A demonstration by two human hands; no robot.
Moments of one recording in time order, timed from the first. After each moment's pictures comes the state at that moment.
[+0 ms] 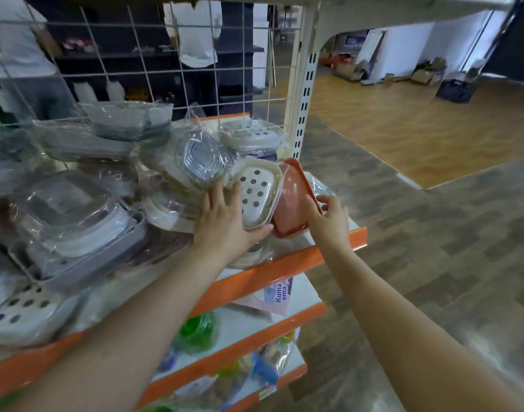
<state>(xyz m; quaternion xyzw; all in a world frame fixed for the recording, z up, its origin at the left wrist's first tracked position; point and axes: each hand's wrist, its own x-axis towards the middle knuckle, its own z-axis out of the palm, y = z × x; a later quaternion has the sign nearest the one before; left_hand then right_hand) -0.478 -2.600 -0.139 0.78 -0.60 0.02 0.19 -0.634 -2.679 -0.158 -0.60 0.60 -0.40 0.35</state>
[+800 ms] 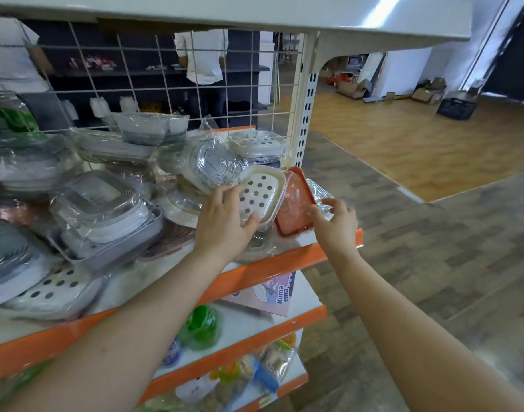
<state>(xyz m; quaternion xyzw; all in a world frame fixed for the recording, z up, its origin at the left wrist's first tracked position) -0.480 -2.571 -0.125 0.75 -0.59 0.01 0.31 -0.648 -2.649 -0.145 -0.61 0.59 -0.41 0.33</state>
